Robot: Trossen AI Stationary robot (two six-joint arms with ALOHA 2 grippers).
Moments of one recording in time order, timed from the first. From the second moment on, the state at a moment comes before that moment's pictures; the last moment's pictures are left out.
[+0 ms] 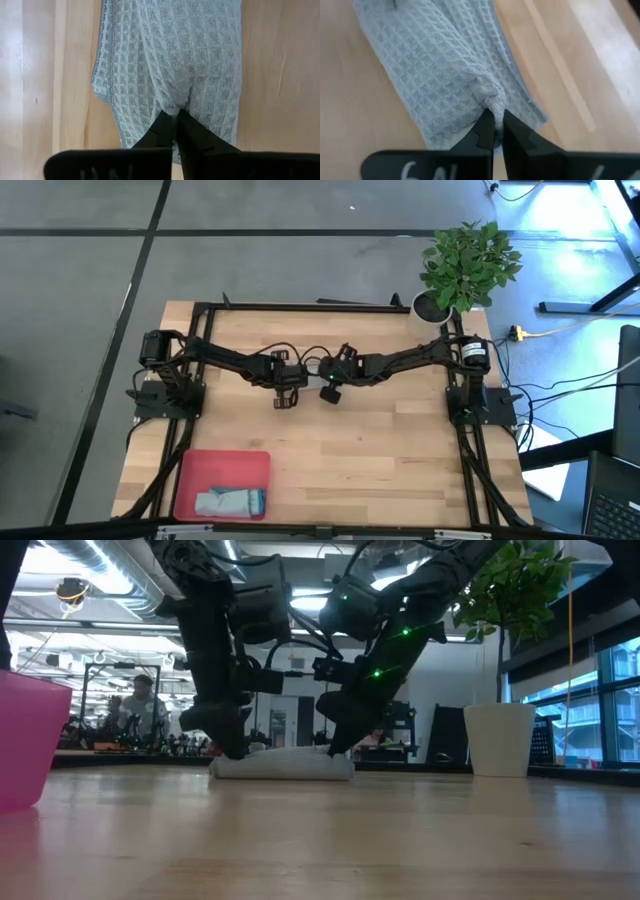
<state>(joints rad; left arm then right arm) 0.08 1.73 0.95 -0.52 -0.32 0.02 -0.09 1.96 1.19 -0.24 0.38 0.16</state>
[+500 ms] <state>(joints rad) 0.08 1.74 0.98 -0.53 -0.36 0.04 -0.10 1.97 1.19 -0.28 0.35 0.18</state>
